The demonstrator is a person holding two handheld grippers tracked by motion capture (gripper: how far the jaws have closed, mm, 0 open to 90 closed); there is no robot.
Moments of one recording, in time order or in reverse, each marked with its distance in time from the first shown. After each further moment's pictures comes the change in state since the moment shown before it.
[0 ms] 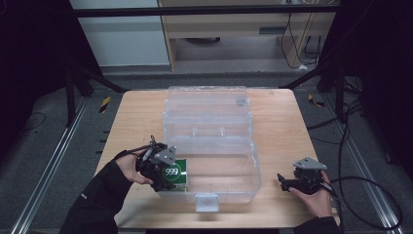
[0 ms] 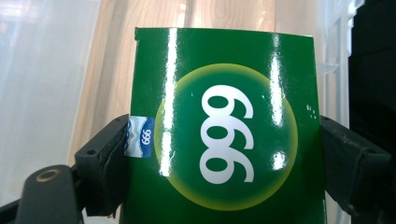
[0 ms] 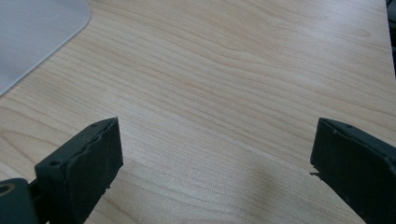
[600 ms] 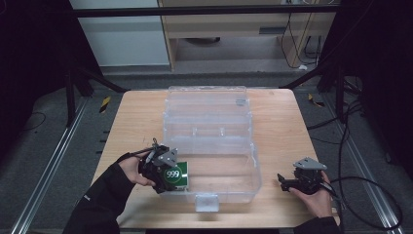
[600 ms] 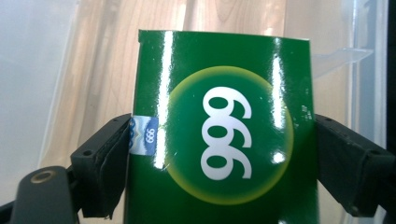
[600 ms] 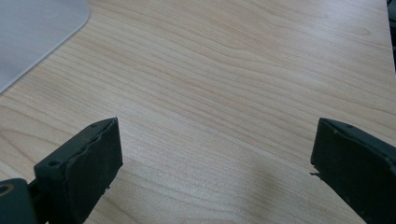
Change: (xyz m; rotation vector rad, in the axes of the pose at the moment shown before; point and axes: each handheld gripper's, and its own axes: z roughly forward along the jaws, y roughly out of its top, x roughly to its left) left arm 0.001 -0.004 0.012 0.025 0.010 -0.020; right arm 0.000 -0.001 0.000 0.001 0.002 0.000
